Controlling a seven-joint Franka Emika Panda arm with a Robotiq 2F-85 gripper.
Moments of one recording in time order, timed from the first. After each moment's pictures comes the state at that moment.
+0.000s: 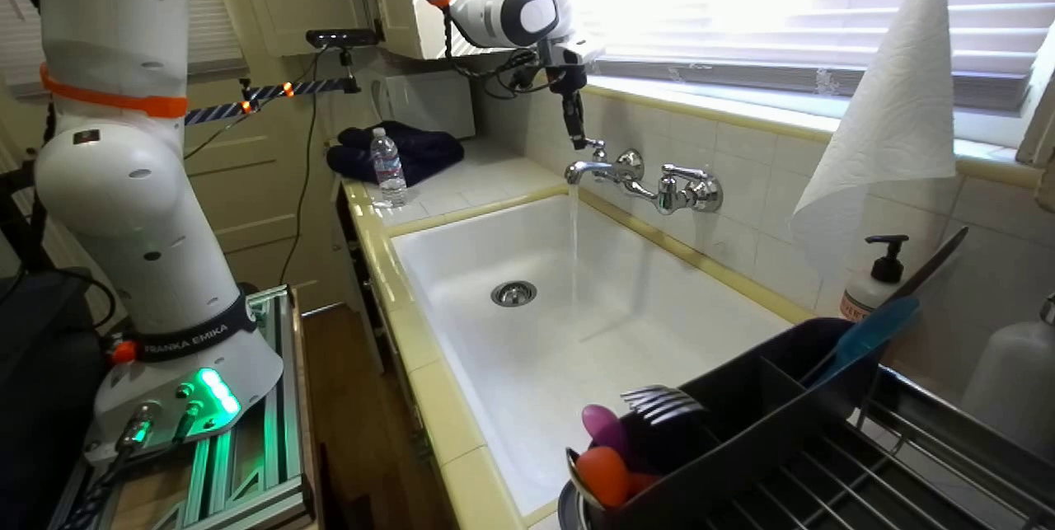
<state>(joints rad) 0.15 0.34 0.01 -1.81 -0.02 2.40 0.79</state>
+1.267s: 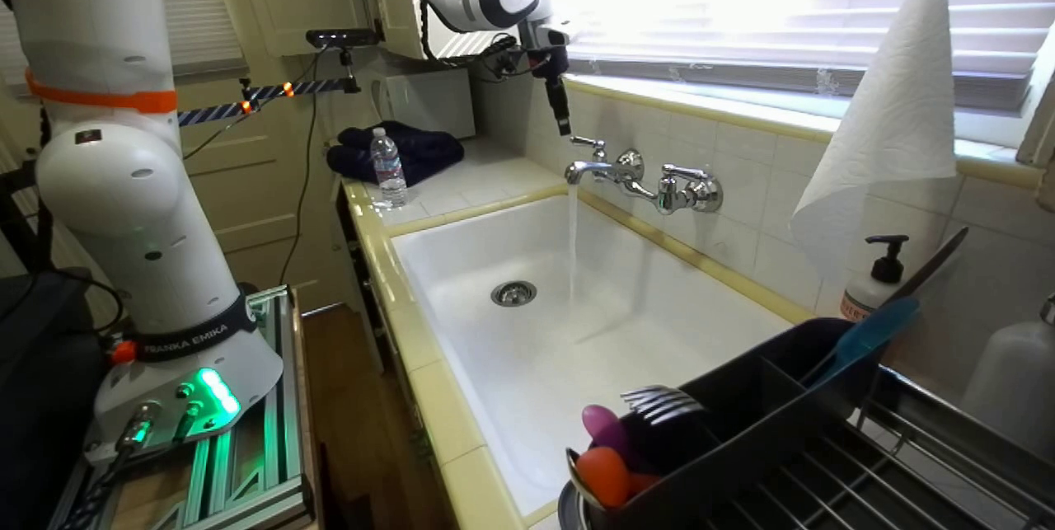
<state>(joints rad) 0.16 0.22 0.03 -1.91 -0.04 2.38 0.67</state>
